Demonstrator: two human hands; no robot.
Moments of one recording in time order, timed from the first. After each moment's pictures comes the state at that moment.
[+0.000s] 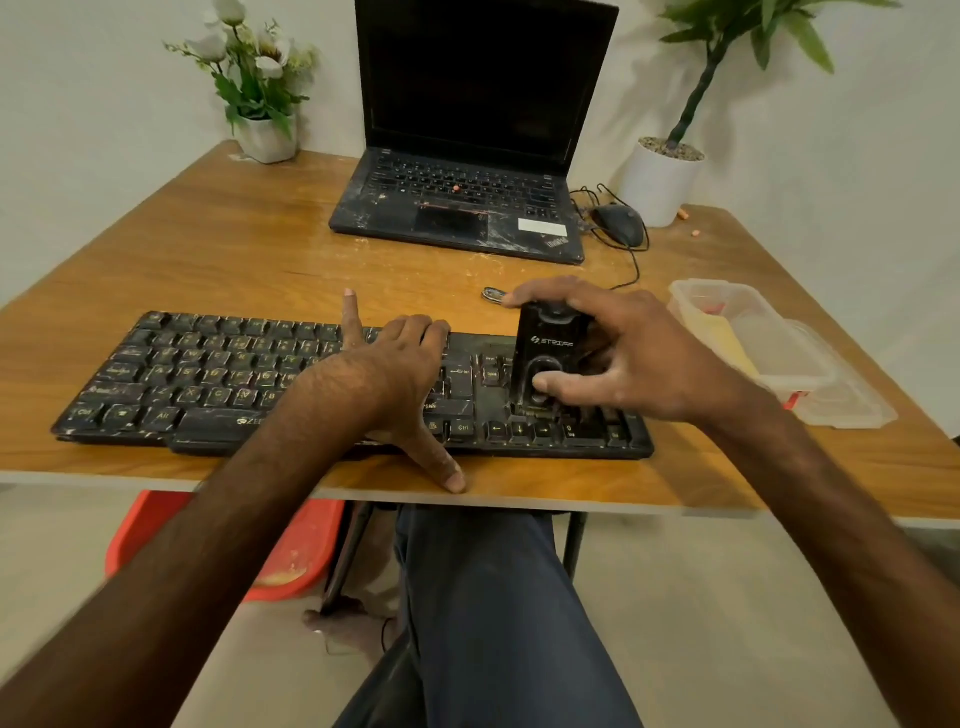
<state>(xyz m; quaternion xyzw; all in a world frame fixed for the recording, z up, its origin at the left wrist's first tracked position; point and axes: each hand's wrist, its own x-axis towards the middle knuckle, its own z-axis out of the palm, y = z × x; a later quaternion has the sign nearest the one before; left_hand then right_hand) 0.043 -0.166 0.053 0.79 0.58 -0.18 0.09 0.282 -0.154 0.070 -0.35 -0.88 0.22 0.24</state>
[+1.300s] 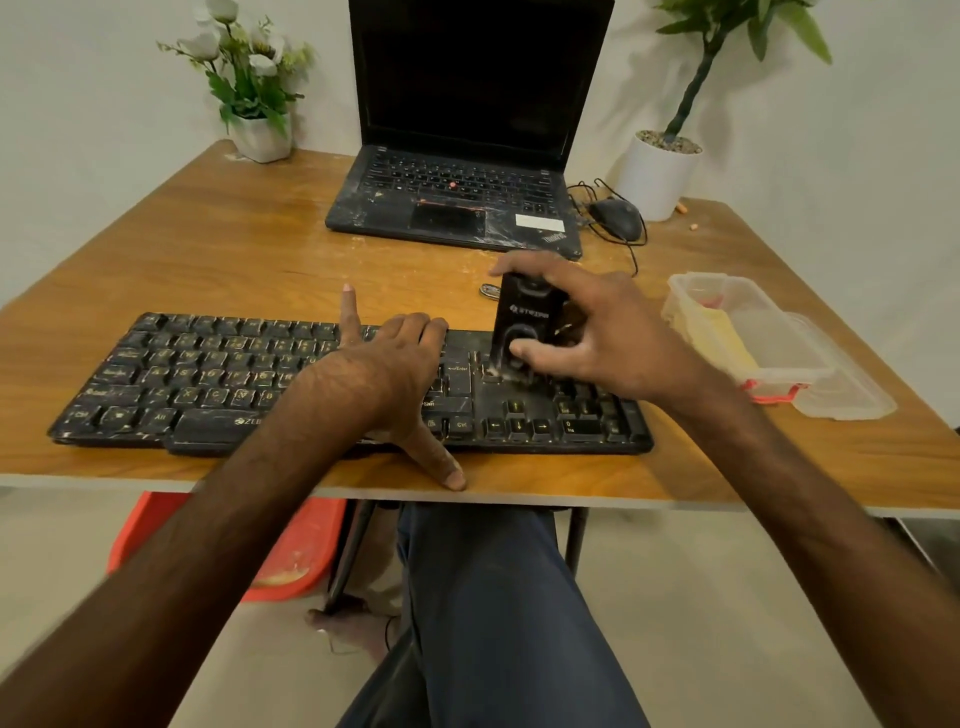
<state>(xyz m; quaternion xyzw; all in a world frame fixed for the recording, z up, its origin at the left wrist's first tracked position) 0.046 -0.167 0.056 0.79 0.58 -0.19 0.07 0.266 -0.143 0.068 -0.36 -0.88 0.15 0.27</state>
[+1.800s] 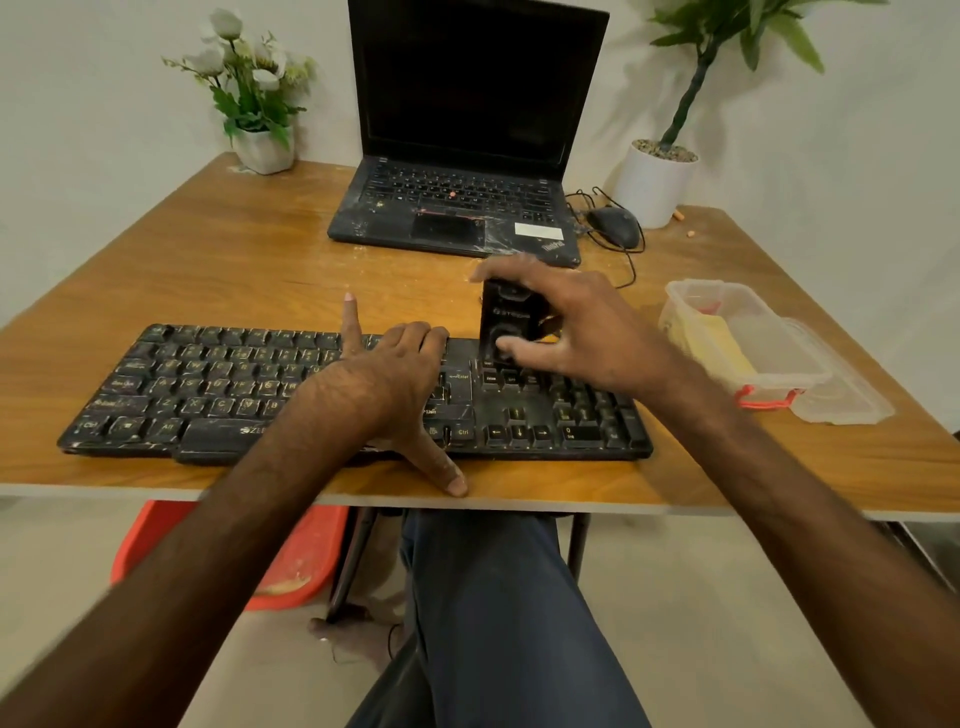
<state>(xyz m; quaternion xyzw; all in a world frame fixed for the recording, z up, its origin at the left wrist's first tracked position) 0.044 -0.168 0.056 0.79 0.58 -0.18 0.07 0.253 -0.131 0.069 -0.36 -0.90 0.07 0.23</state>
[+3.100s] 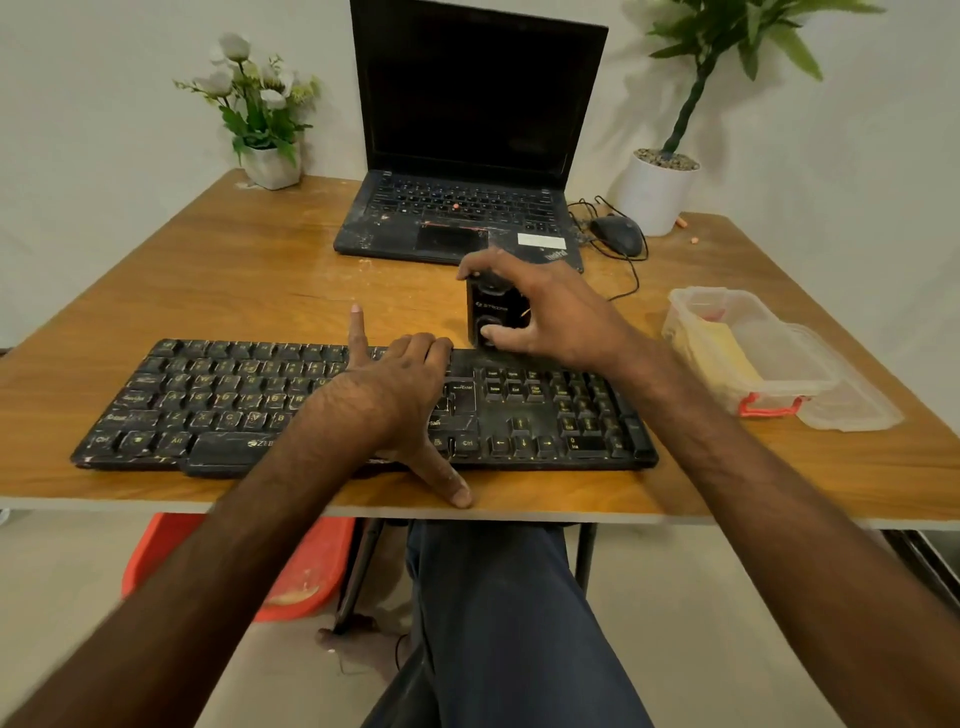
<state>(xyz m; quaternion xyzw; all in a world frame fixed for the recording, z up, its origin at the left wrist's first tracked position) 0.044 -0.168 0.056 0.79 0.58 -0.18 0.07 0.235 -0.092 0.061 -0.38 -0.90 0.04 0.22</state>
